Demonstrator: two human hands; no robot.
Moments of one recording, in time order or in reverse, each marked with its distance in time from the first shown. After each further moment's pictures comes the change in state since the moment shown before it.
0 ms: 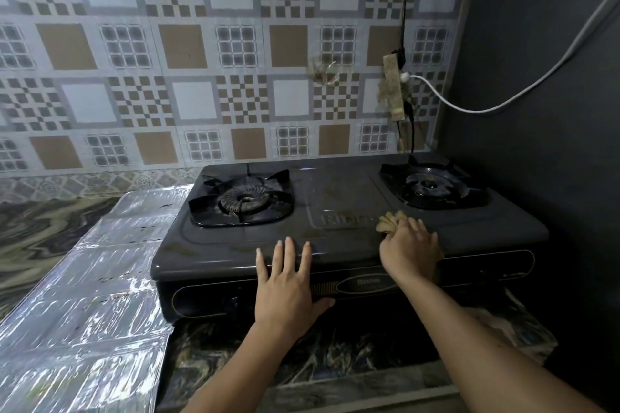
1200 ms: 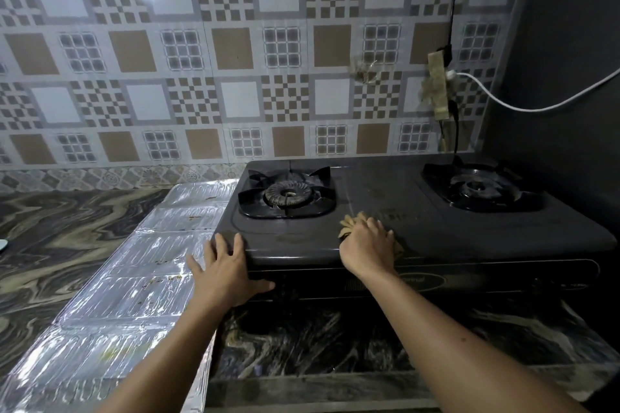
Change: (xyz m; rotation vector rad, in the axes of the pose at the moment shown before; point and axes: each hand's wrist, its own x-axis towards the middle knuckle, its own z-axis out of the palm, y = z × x) left_hand -0.019 -0.145 -0.019 -0.099 -0.129 -0.420; right_hand -0.064 -0.118 0.008 0.059 -0.278 -0.203
